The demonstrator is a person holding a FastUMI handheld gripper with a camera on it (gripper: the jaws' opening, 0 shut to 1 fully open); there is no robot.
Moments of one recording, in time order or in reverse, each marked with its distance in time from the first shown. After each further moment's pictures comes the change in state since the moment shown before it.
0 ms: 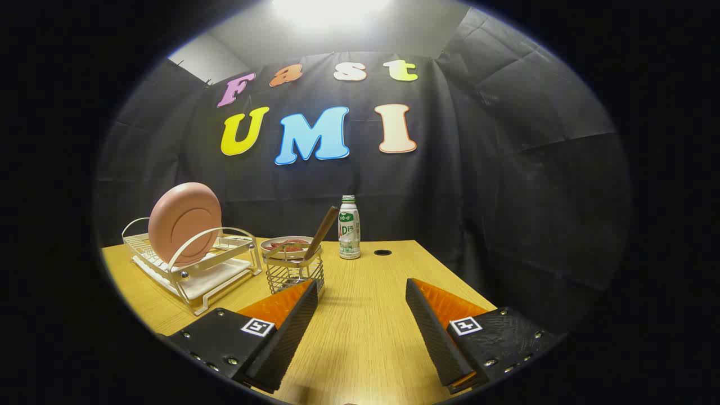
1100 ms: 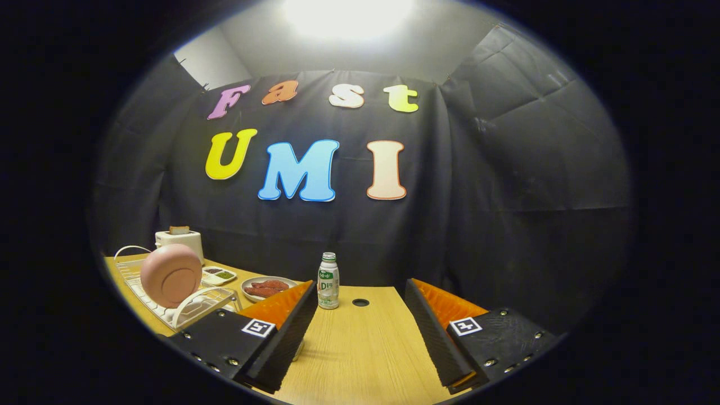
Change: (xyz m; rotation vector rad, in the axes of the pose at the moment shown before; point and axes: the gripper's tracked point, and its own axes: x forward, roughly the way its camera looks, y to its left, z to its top) arm 0.000 -0.013 0.155 -0.088 -0.079 -0.072
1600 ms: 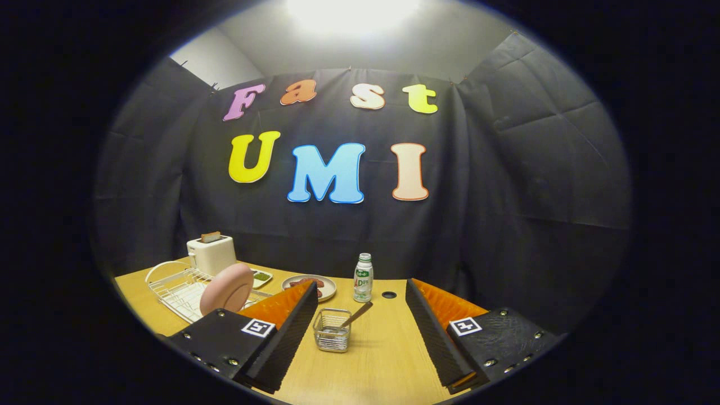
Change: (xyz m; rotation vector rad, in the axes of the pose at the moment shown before) arm -0.054 0.094 0.052 0.032 0.089 0.088
